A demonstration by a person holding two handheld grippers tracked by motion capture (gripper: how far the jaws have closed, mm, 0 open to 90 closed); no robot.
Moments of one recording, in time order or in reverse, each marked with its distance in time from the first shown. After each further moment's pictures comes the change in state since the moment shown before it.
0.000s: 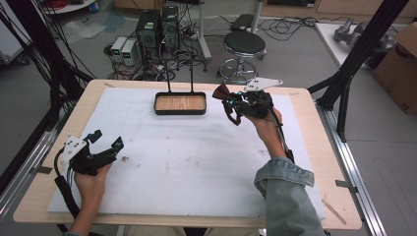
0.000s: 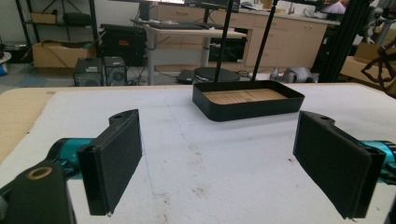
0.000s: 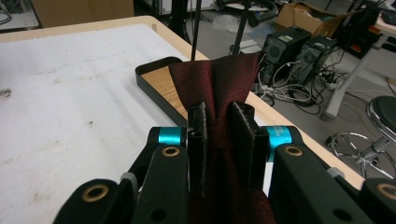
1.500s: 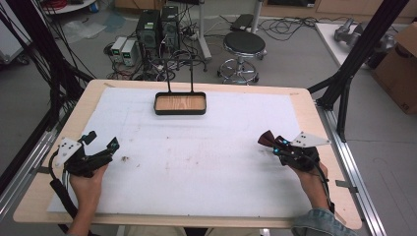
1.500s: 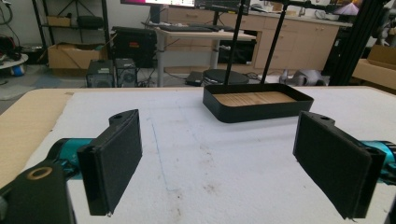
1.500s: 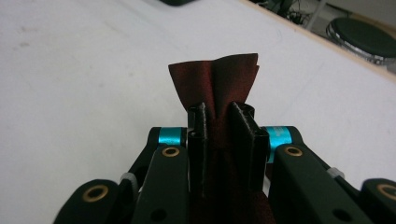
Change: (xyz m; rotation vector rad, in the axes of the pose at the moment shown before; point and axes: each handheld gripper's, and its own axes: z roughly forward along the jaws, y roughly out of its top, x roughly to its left) left arm 0.002 0.004 -0.011 -0.012 0.042 0.000; right arm 0.012 -0.151 -0.113 0.132 -0.137 0.064
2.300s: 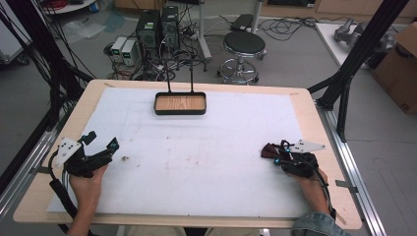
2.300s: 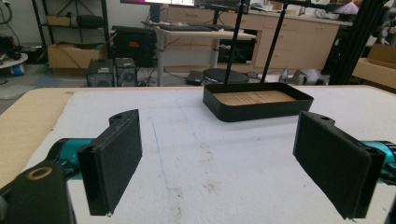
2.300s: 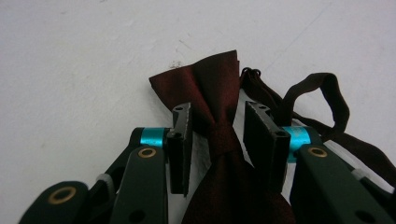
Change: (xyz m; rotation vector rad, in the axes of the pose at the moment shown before) left arm 0.000 0.000 -0.001 0.005 -0.001 0.002; right arm -0.013 -0.046 0.019 0.117 0.020 0.054
